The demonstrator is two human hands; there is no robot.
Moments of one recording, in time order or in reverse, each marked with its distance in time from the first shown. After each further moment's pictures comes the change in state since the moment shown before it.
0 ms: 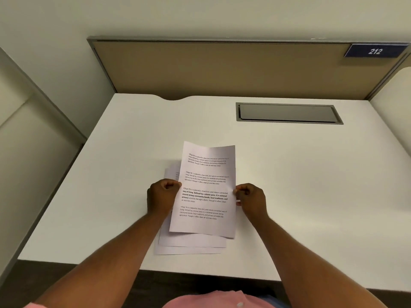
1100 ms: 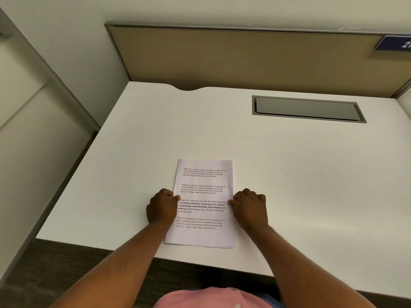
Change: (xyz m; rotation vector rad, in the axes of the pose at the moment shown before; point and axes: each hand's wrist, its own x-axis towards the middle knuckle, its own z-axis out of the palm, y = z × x) left_hand -0.015 -0.062 -0.016 0.399 0.033 -0.202; right_hand -0.024 0.026 0.040 -1.035 -0.052 -0.417
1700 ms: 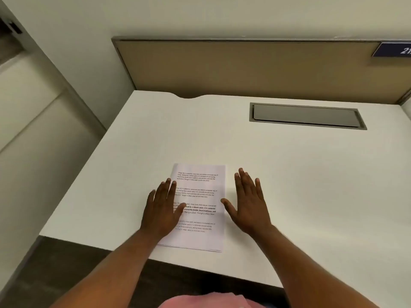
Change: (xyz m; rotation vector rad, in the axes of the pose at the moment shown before) left_hand -0.029 0.000 0.002 0.583 0.135 0.694; right_hand 0.003 0.033 -0.032 0.047 0.180 -0.319
